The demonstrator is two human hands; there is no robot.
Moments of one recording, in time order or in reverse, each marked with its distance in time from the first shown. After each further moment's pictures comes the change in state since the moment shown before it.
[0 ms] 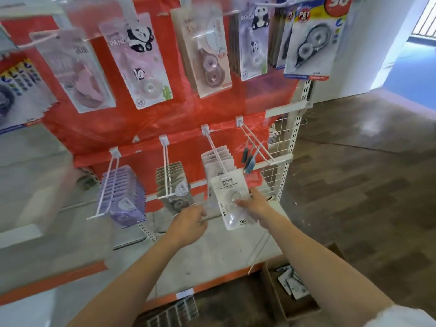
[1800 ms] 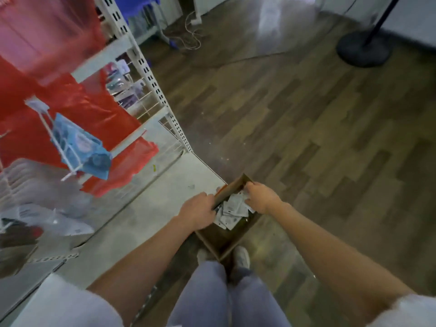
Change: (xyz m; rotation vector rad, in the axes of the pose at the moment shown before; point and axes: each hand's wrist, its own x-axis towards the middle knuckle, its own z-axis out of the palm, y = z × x) left_hand 0.109 0.295 0.226 0.369 -0.643 0.342; right_hand -0.048 0.177 -0.331 -0.864 -0.006 0.341
